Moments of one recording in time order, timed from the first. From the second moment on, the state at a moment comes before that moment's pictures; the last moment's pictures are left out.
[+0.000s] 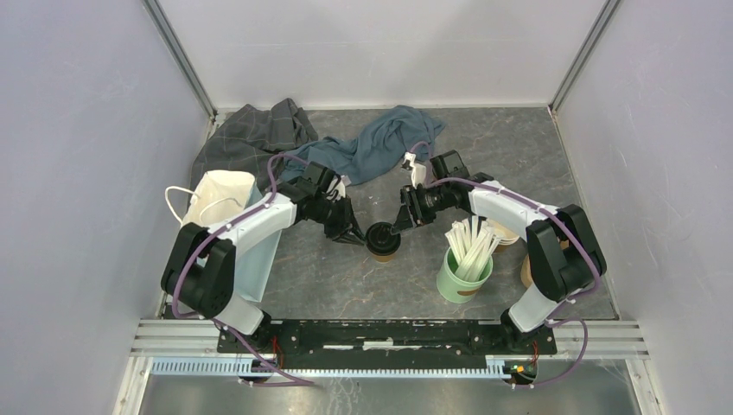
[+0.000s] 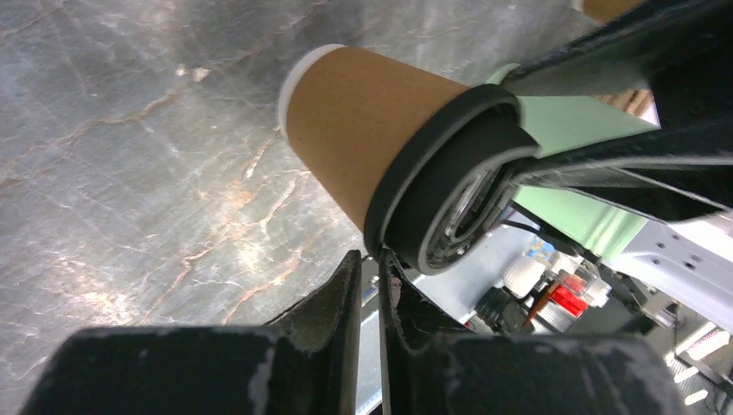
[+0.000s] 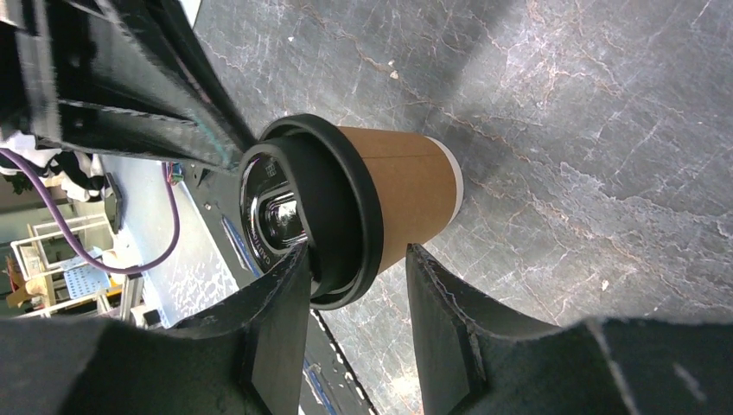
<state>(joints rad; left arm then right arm) -0.50 1.54 0.98 -0.55 0.58 -0.70 0.46 1.65 1.05 -0.40 -0.75 0.18</state>
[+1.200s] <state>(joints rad) -0.51 1.59 1.18 -0.60 0.53 -0.59 0.47 1.74 1.21 -0.57 -0.73 0.05</state>
